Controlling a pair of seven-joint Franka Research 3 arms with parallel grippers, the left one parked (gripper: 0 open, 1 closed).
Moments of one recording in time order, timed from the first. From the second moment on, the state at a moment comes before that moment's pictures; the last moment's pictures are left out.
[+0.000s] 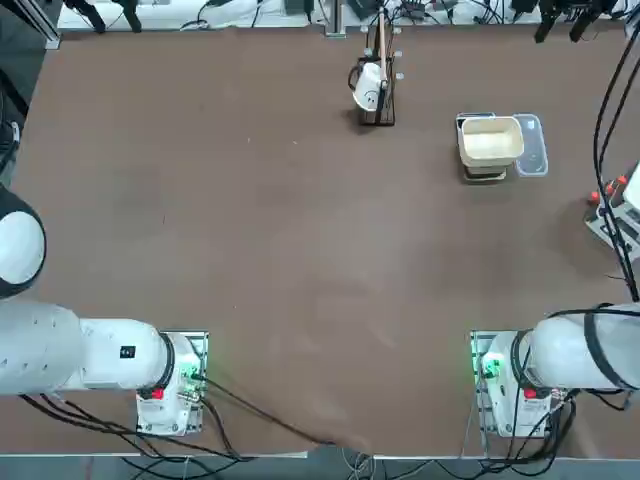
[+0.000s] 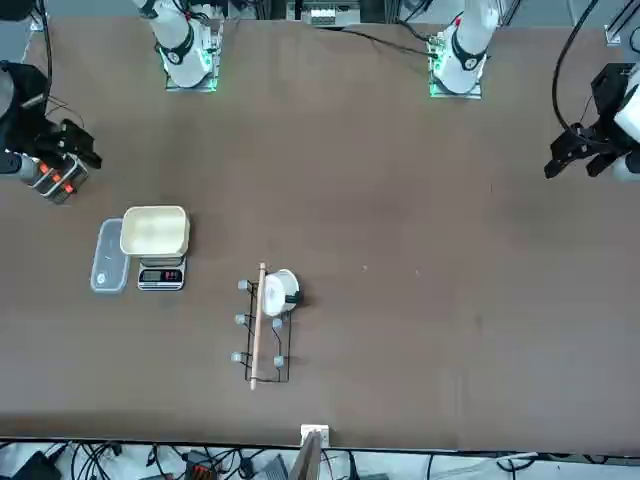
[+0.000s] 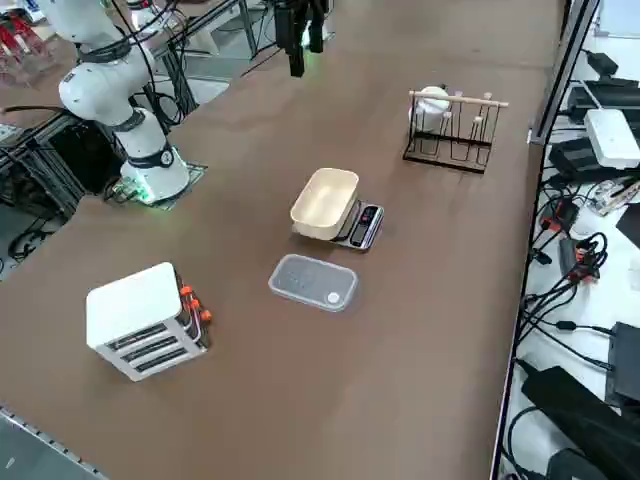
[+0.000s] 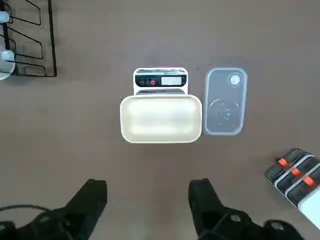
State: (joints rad) arm 0.01 -0.01 0.00 -1.65 0.01 1.59 0.01
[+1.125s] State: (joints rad) arm -0.04 0.15 -0.01 -1.61 -0.06 1.45 0.00
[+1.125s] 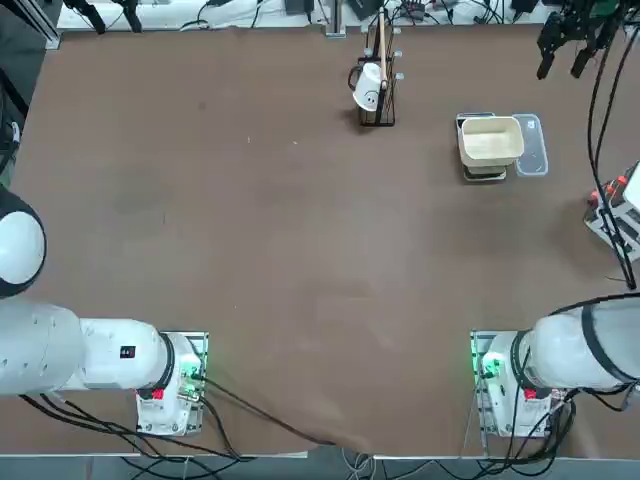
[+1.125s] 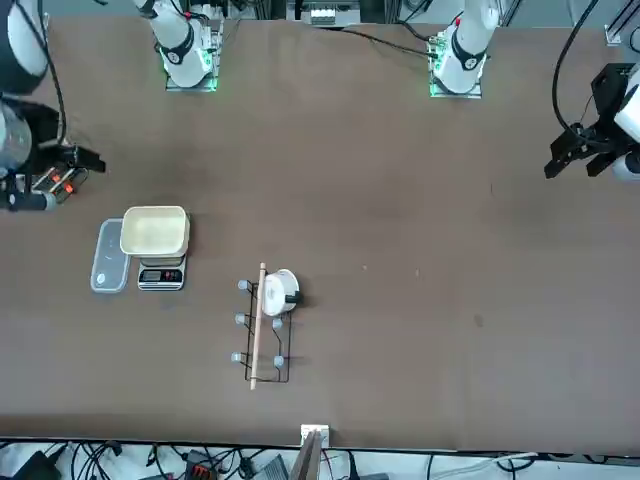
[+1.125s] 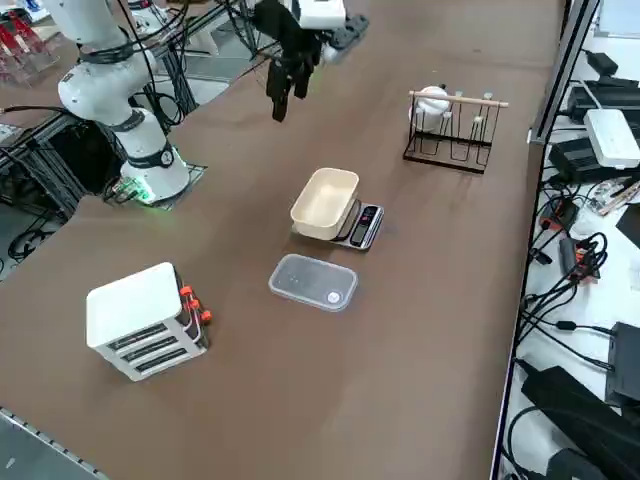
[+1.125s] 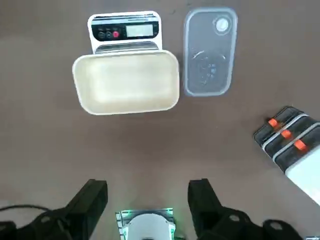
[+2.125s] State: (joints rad) arm -0.40 0.32 -0.02 -1.79 -0.23 1.92 -0.95
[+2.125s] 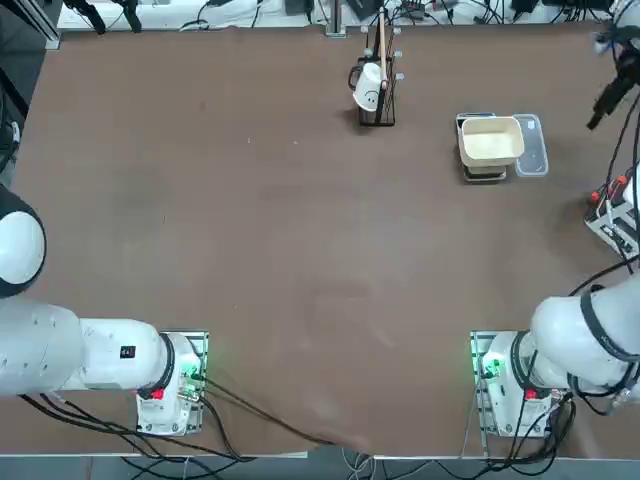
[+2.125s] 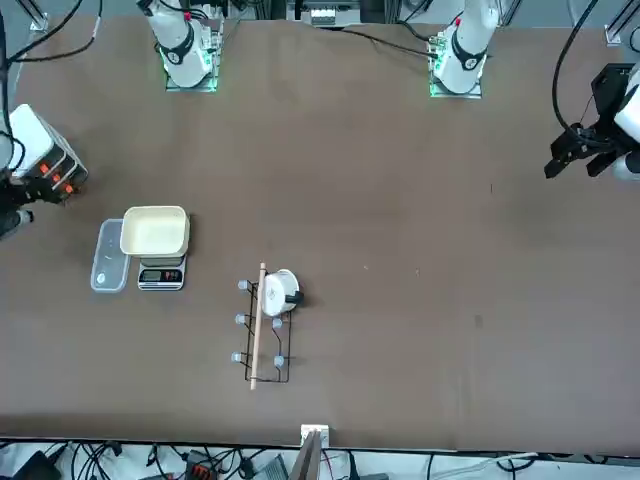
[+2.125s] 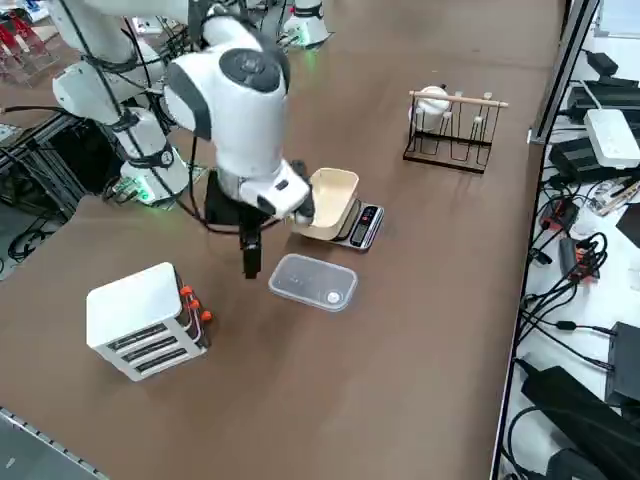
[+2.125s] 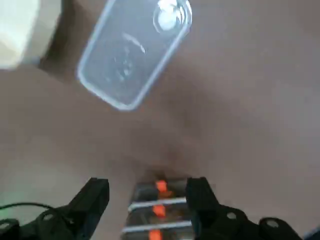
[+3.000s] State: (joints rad) arm -0.52 0.20 -0.02 -2.14 -0.45 2.18 -0.97
